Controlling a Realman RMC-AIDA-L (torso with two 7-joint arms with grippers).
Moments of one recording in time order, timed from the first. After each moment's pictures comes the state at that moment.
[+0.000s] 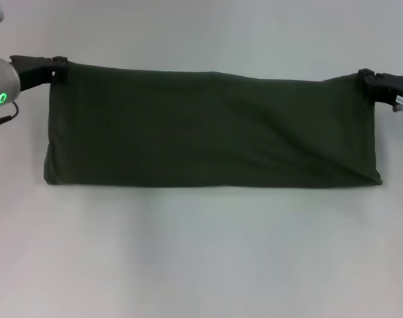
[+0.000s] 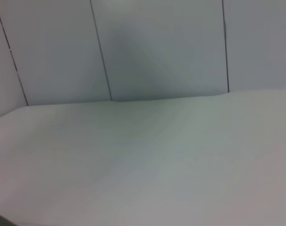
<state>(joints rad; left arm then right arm) -0.79 -2.10 0.56 0.68 2.26 0.64 -1.78 0.75 2.06 -0.32 -0.39 -1.87 -0.78 1.24</state>
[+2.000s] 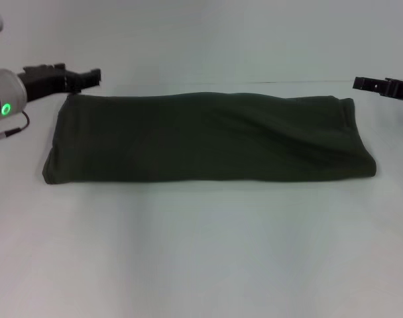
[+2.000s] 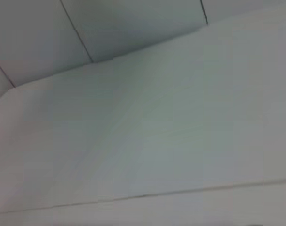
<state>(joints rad) -0.75 -2.12 0.58 0.72 2.21 0.77 -1.80 0.73 1.91 -0.72 -0.41 -1.94 -0.80 1.96</state>
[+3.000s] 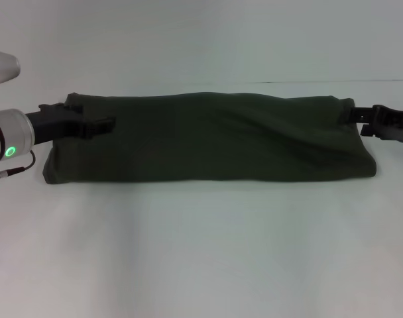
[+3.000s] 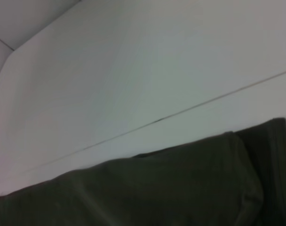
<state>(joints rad) -0.62 -2.16 0.71 0.83 2.21 0.89 -1.78 0.72 1.90 -0.76 -0.44 -2.11 -0.96 2.36</state>
